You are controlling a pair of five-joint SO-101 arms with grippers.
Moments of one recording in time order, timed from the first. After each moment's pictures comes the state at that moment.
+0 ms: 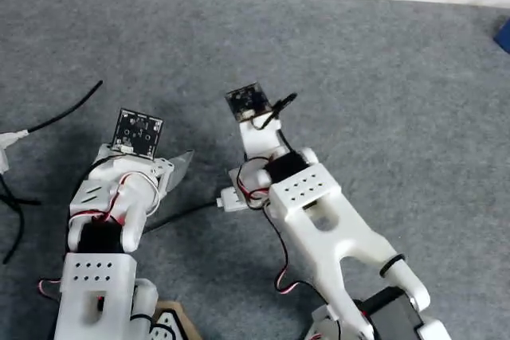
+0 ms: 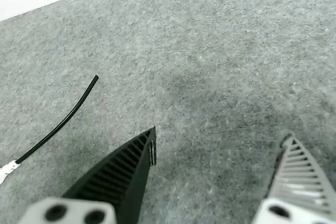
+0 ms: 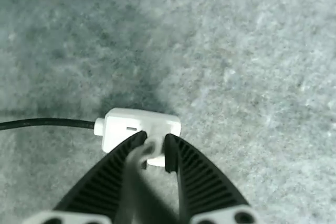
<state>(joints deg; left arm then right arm) -7.2 -67.6 76.0 32.7 -15.8 -37.2 -6.1 38.2 53.9 -2.5</state>
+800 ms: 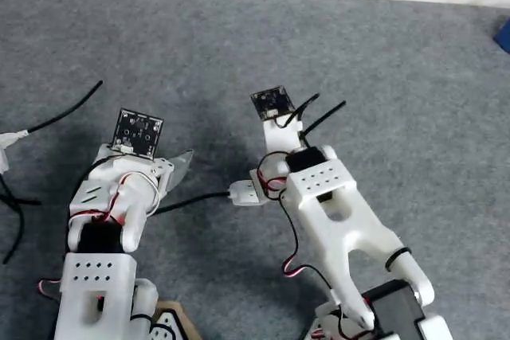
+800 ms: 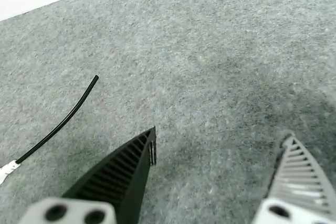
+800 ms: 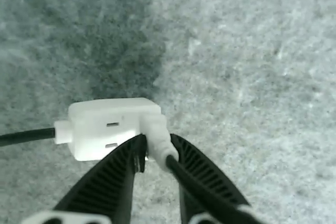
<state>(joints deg) -7.2 -67.6 76.0 32.7 -15.8 -29.7 -3.1 40.3 52.7 -1.1</state>
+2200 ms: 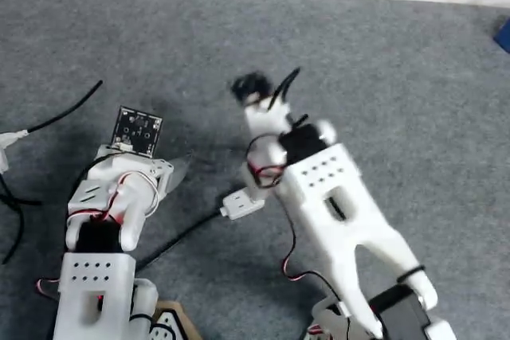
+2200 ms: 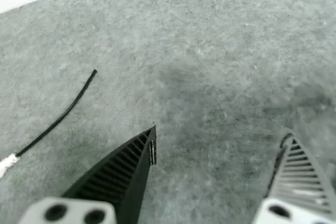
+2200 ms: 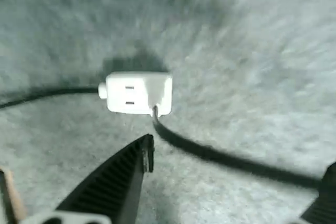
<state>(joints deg) -7.2 -67.6 74.2 36.7 -15.8 -33.9 -18.5 13.8 85.6 1.8</state>
